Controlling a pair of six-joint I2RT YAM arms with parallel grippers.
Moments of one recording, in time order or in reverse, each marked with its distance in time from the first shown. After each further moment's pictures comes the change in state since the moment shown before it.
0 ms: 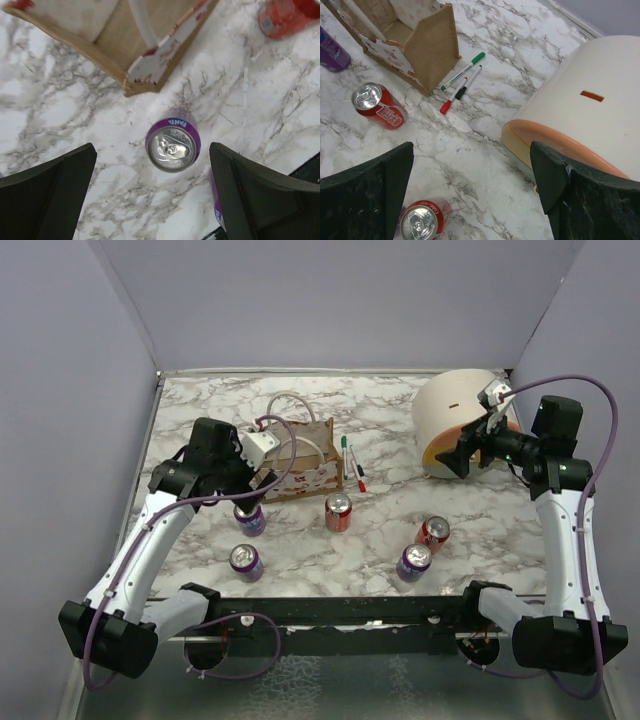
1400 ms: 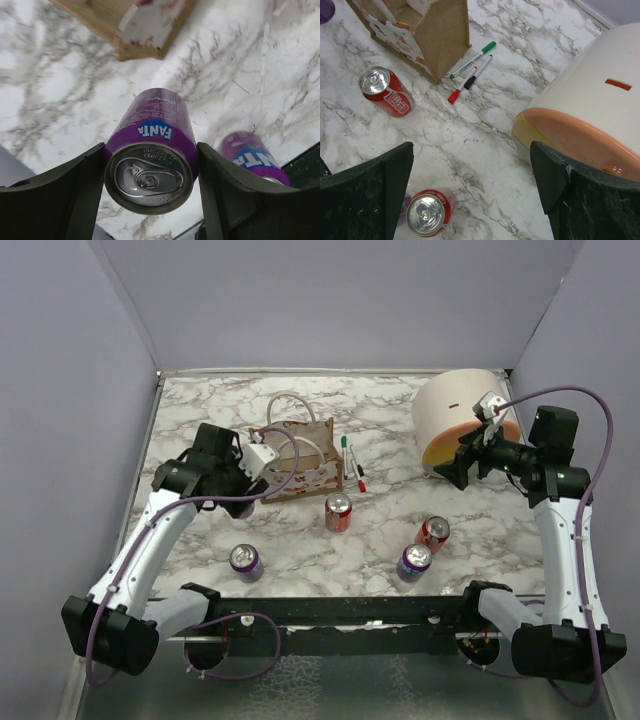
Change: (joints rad) left arm 0.000 0.033 -0.103 -0.095 -0.056 0.093; right arm 0.000 -0.051 -0.075 -0.032 -0.016 -0.060
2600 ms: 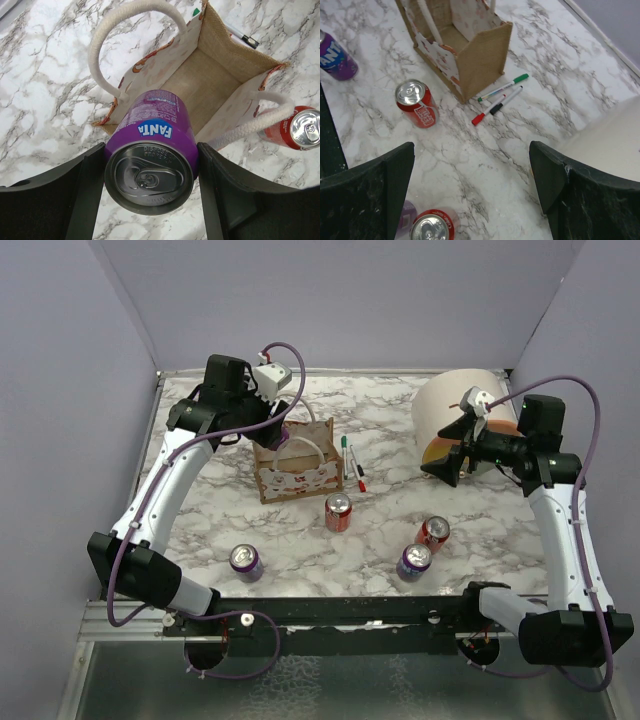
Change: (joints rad) left arm 0.001 0.333 0.526 0.147 0.079 -0.253; right arm 0.067 0.070 0.058 0.016 -0.141 -0.050
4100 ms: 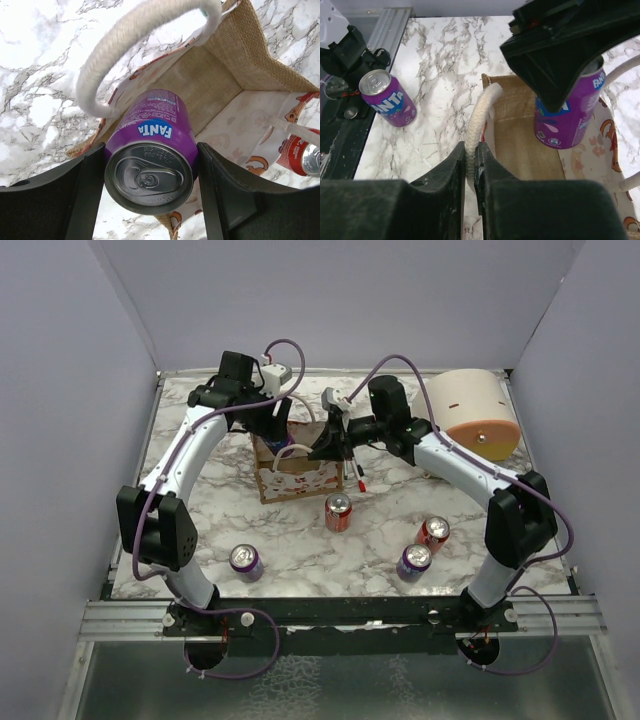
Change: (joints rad) left arm 0.060 0.219 0.039 0.031 0.095 -0.106; right arm 0.670 0.641 0.192 0.660 -0.017 0.250
